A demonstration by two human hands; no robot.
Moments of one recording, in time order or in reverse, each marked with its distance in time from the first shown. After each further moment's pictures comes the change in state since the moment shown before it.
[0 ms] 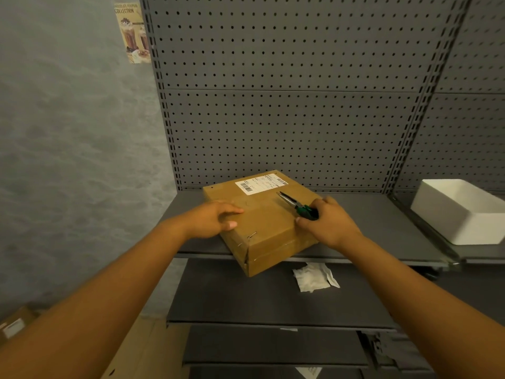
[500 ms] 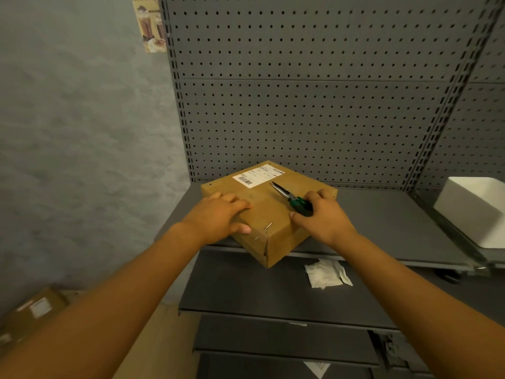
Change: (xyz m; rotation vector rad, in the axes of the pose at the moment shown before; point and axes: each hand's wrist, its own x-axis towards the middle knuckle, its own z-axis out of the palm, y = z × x) left_hand -0.014 -0.002 0.011 0.443 0.145 0.043; right_hand 0.008 -0.024 0.022 0.053 0.011 -0.109
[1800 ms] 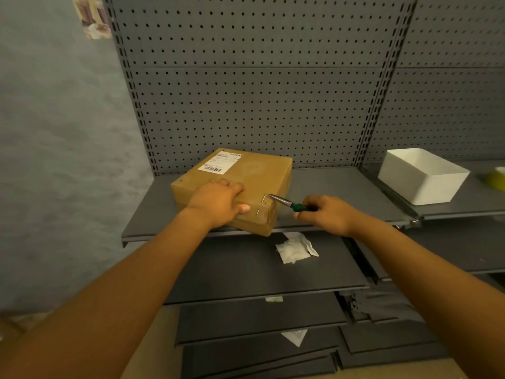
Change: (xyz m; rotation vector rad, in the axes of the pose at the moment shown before) left_hand 0.018 0.056 -0.001 0.086 0.045 0.034; right_hand -0.065 0.035 -0.049 0.027 -0.282 0.149
